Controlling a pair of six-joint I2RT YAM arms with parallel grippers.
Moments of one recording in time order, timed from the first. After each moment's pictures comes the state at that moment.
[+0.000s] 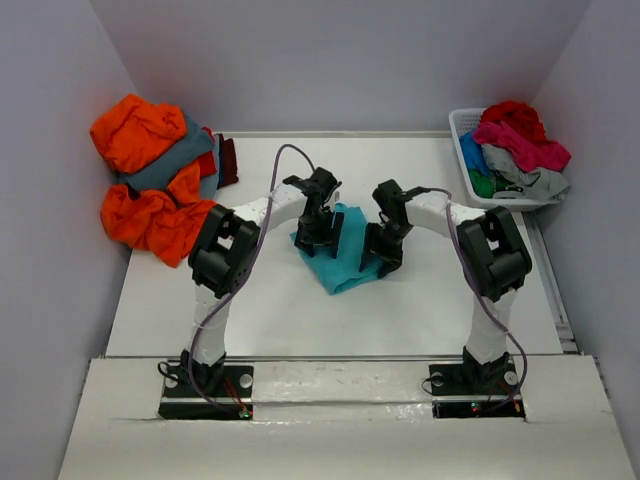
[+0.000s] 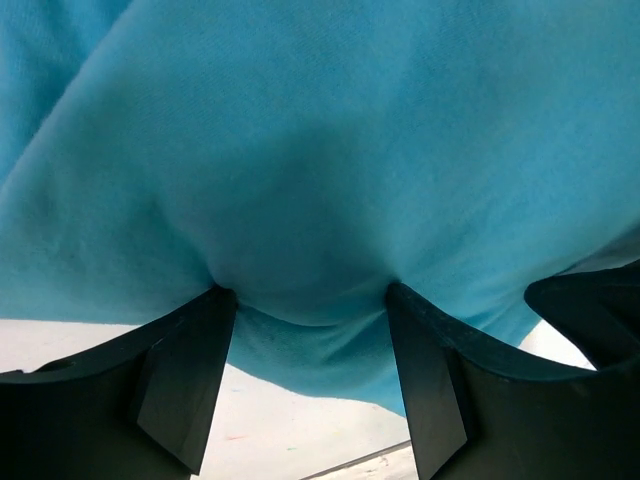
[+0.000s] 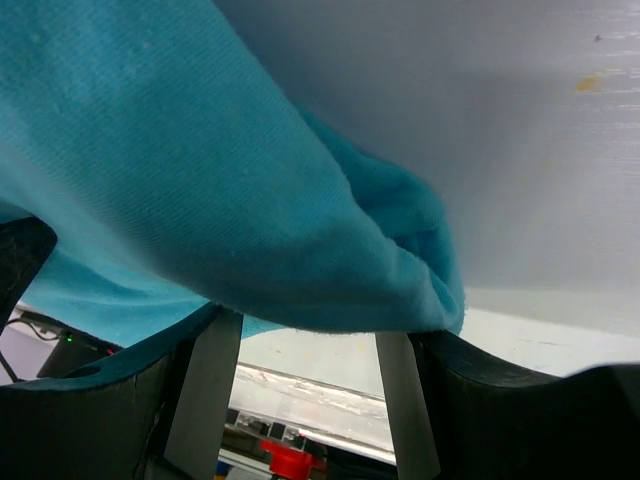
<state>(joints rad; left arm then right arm) -0.60 2.10 1.60 -0.84 0.19 -0.39 0.45 1.96 1.33 -0.84 -0.30 0.70</state>
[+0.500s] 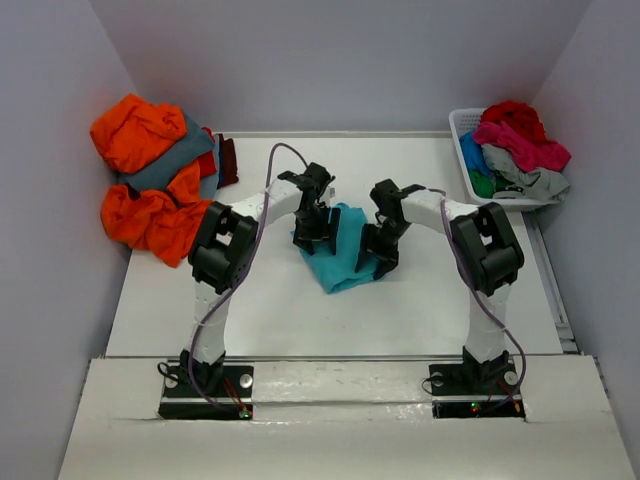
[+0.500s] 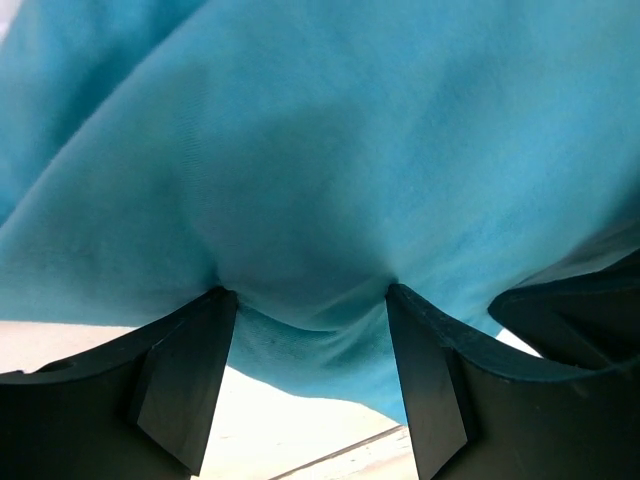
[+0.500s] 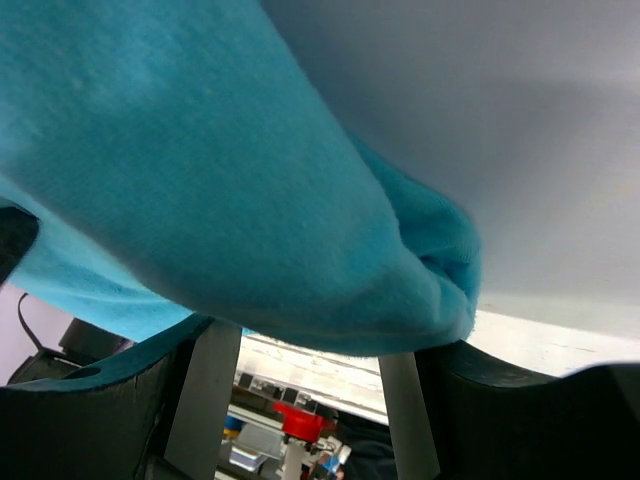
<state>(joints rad) -0.55 2.11 1.61 -0.84 0.26 -0.40 0.45 2.01 1.37 -0.86 -0.37 0.69</state>
